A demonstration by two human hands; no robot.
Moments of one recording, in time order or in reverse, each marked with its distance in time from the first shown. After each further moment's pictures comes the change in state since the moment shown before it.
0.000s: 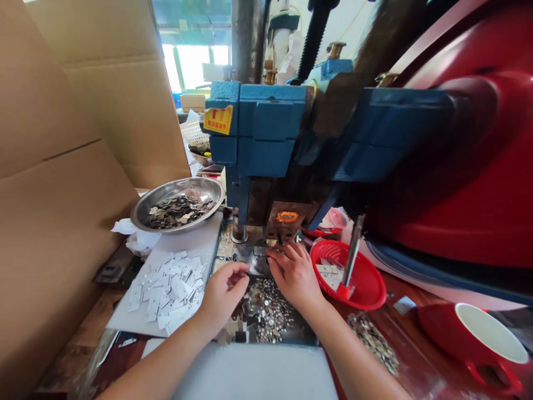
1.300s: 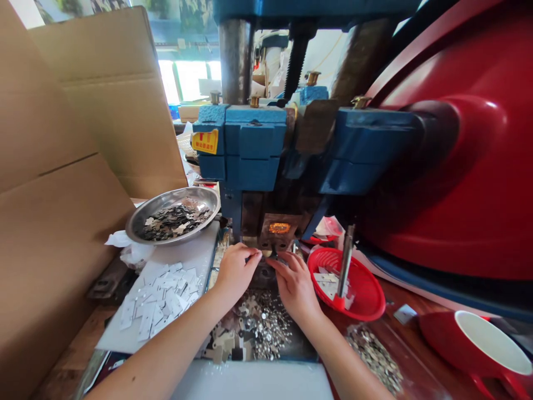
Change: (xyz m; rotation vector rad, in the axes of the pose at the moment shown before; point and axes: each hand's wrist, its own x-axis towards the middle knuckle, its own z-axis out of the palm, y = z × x) left_hand 0.070 0.025 0.025 0.452 0.001 0.244; right_hand -0.010 0.017 0.009 0.074 0.053 0.037
